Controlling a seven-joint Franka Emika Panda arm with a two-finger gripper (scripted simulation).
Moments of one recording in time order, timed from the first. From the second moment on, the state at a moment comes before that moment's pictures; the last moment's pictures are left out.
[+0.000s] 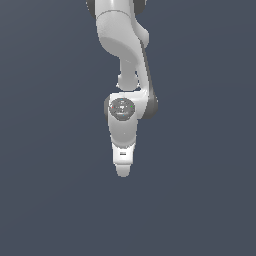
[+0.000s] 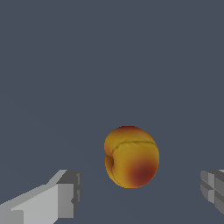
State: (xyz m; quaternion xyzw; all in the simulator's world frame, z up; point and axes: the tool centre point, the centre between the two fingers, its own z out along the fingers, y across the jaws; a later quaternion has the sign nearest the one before) arm 0.048 -0.015 0.086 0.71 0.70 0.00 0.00
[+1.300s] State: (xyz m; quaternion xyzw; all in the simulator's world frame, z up) arm 0.049 -0.016 0.034 0.70 0.71 0.00 0.00
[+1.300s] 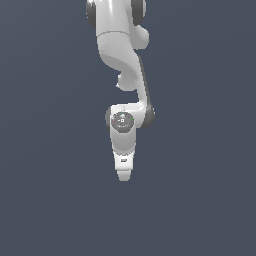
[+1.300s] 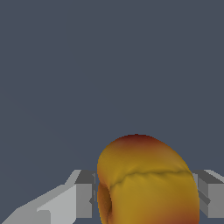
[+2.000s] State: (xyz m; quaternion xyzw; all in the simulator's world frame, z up) arm 0.049 -0.014 0.041 0.70 0.71 0.00 0.00
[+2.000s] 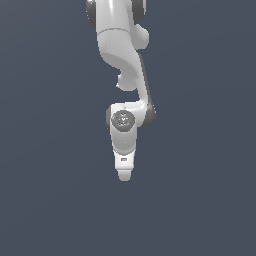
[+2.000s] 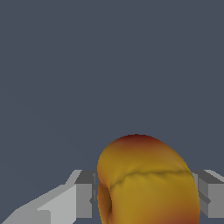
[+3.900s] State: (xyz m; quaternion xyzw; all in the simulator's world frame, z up) arm 0.111 0.078 0.342 0.70 0.71 0.00 0.00
